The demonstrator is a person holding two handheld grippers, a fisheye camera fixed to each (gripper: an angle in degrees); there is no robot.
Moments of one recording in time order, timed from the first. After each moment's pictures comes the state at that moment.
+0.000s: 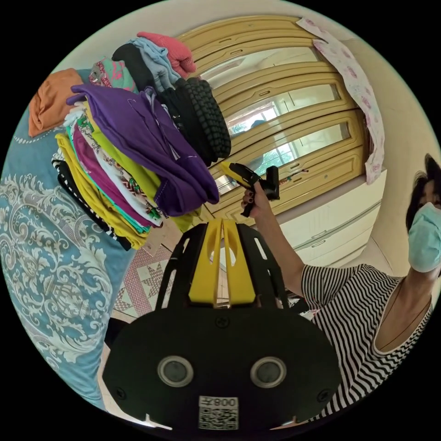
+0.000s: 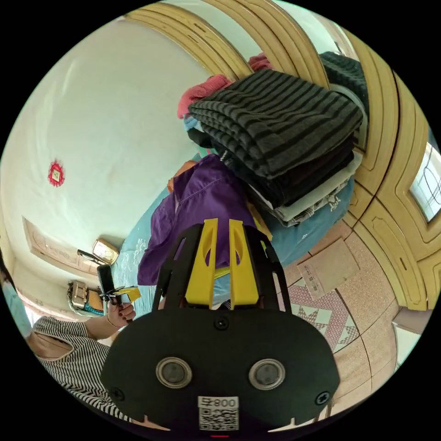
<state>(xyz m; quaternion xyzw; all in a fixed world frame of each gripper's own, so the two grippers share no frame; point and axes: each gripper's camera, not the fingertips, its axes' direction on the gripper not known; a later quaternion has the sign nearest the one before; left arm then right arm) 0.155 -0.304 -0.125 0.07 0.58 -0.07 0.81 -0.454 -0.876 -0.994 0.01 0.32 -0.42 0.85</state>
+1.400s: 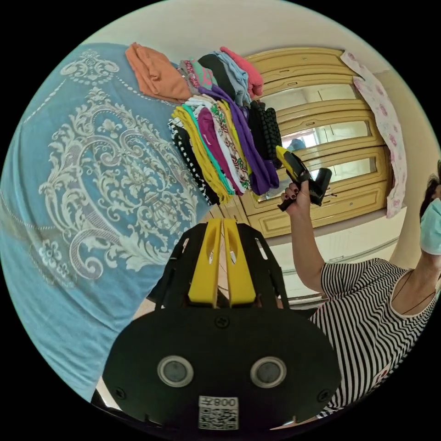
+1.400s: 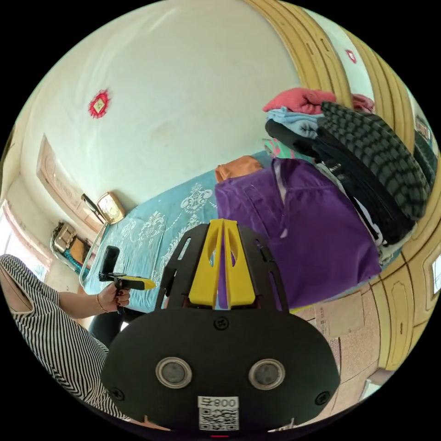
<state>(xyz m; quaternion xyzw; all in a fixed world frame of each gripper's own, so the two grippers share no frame) 0.096 -0.008 0.028 0.02 0.52 -0.19 0.83 -0.492 -0.610 -0.688 -0.04 0.29 -0.58 0.76</state>
